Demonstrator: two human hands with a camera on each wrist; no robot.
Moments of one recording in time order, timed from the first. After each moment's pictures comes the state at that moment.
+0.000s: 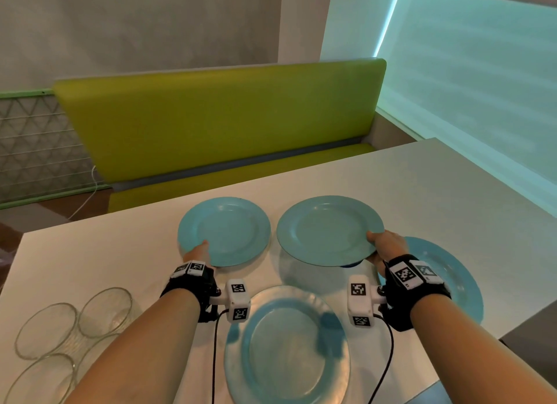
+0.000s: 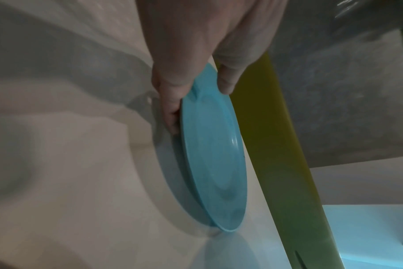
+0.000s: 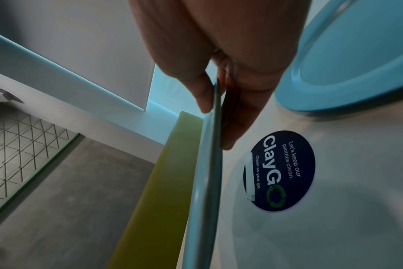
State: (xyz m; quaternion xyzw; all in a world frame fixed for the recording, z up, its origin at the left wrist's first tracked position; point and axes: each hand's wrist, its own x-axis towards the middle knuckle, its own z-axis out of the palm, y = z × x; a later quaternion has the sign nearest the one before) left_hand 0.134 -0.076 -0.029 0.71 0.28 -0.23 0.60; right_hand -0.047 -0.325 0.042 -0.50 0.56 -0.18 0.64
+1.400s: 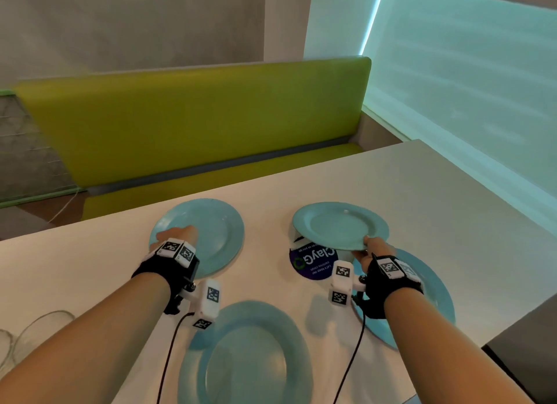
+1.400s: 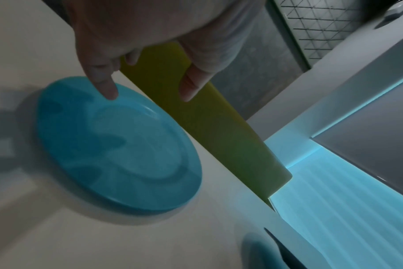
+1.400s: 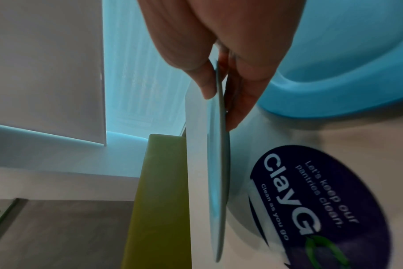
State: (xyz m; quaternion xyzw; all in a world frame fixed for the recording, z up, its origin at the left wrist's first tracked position) left_hand 0.202 -0.128 -0.057 0.89 0.20 -0.23 0.33; right_hand -0.048 -0.416 0.005 -0.38 0.57 -0.22 0.70
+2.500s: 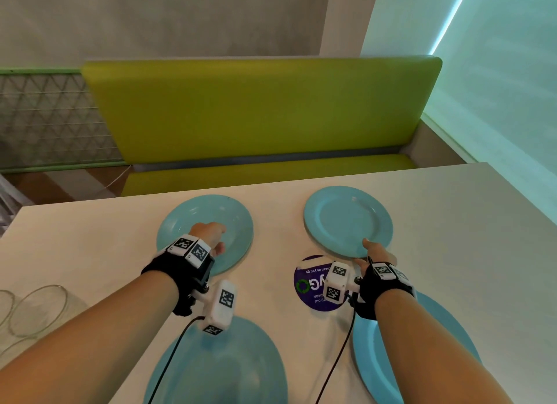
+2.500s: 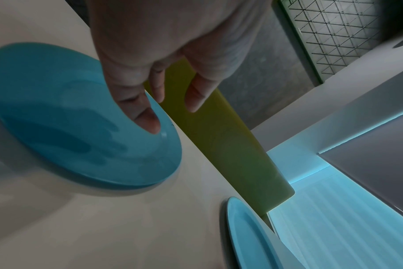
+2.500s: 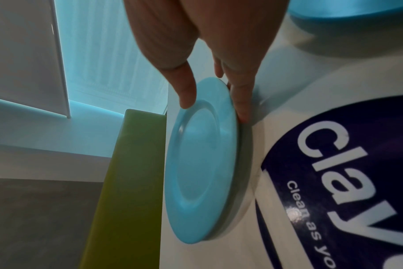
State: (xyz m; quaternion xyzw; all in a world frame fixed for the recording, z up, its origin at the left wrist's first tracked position) left_hand 0.156 -0.190 -0.009 0.74 0.27 -0.22 0.57; right_hand 0.024 -0.466 -0.038 -0.41 0.58 -0.16 0.68
